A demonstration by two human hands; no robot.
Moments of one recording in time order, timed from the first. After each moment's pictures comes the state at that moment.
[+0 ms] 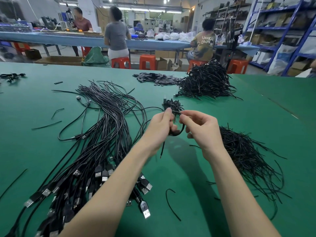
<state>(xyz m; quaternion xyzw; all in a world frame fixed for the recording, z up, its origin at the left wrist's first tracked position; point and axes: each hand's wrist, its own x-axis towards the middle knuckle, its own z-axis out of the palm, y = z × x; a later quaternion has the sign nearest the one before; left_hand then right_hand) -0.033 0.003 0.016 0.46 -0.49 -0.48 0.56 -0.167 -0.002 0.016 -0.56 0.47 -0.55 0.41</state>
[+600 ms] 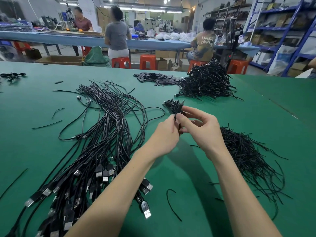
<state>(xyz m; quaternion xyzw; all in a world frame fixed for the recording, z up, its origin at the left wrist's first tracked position) -0.035 0.005 0.004 0.53 -0.68 -0.29 0.42 -0.168 -0.001 0.017 -0.60 0.46 -0.54 0.39</state>
